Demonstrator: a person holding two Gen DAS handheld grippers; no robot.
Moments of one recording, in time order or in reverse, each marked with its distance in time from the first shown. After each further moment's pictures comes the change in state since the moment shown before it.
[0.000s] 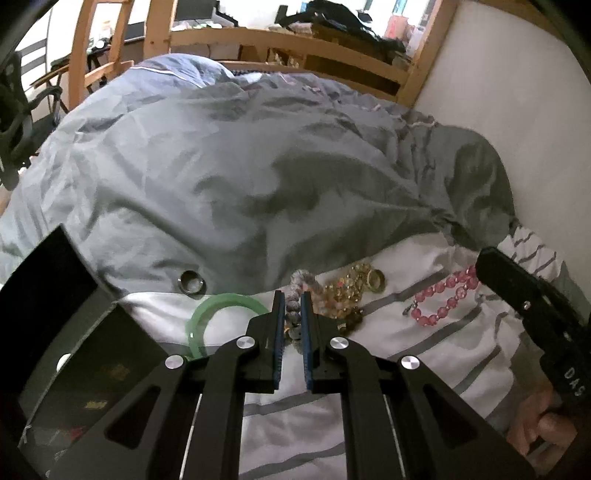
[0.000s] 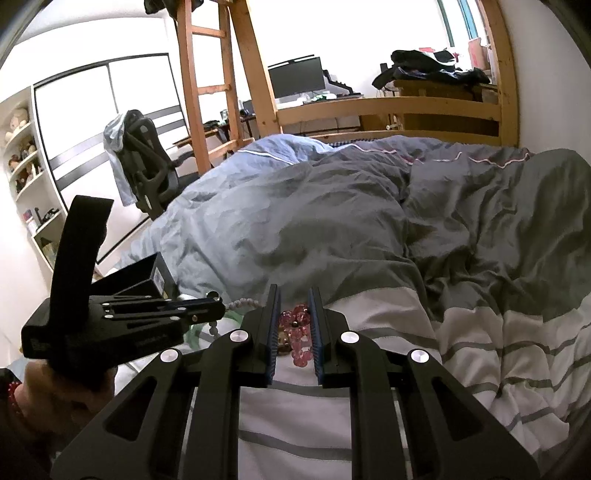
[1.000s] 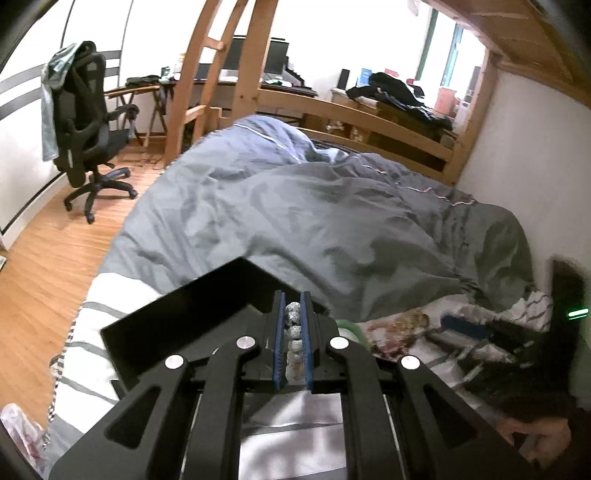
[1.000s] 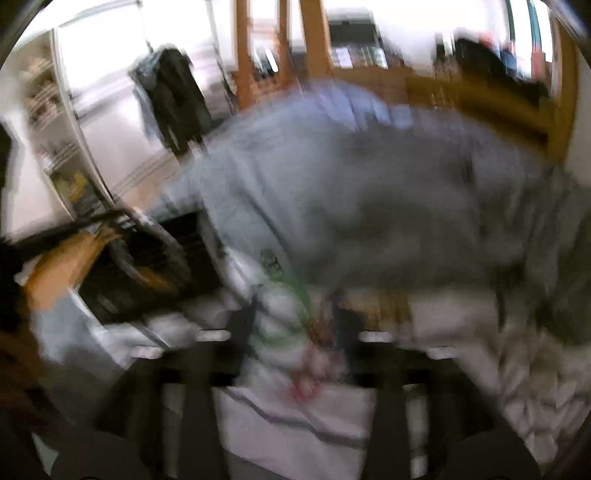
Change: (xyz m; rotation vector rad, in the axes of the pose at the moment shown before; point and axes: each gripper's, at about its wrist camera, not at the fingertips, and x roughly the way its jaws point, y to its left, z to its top) left arm -0.130 0.077 -0.016 -0.142 -0.234 0.164; right arm 0.054 0.073 0.004 -0.147 0.312 0.014
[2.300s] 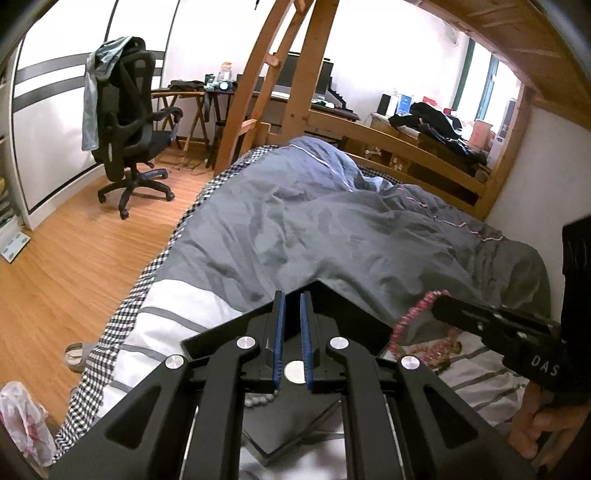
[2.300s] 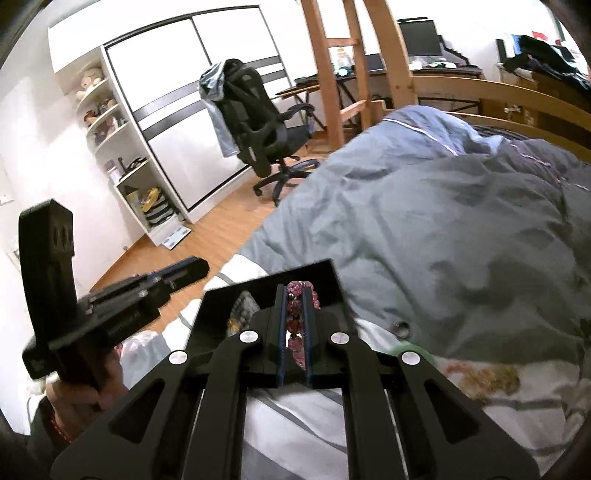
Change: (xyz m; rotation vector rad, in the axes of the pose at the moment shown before) left arm -0.026 0.059 0.007 -0.102 -0.073 0.099; right arm -0.018 0.089 0.071 -0.059 -0.112 0.352
